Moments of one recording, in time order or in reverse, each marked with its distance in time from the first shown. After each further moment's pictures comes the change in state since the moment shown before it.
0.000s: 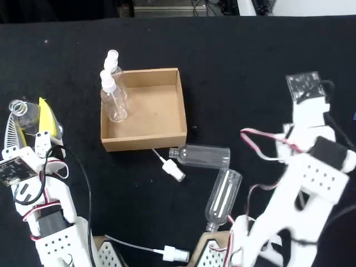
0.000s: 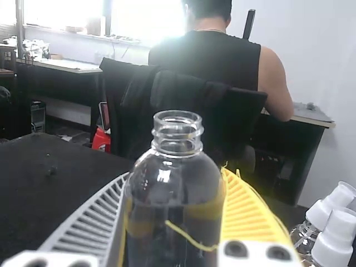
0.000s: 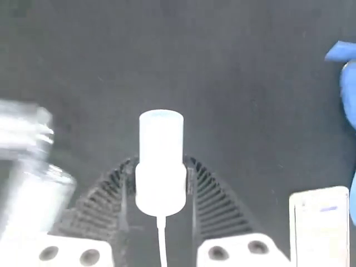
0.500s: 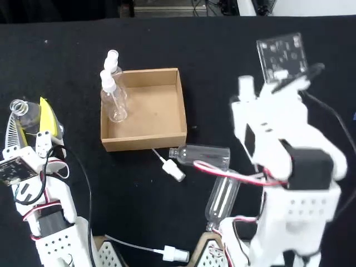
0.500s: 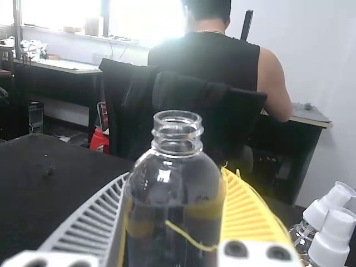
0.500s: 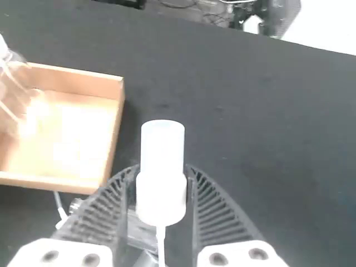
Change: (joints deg) left arm 0.4 -0.2 0.0 0.0 0.1; right arm -28.2 3.6 -30.7 10.2 -21.6
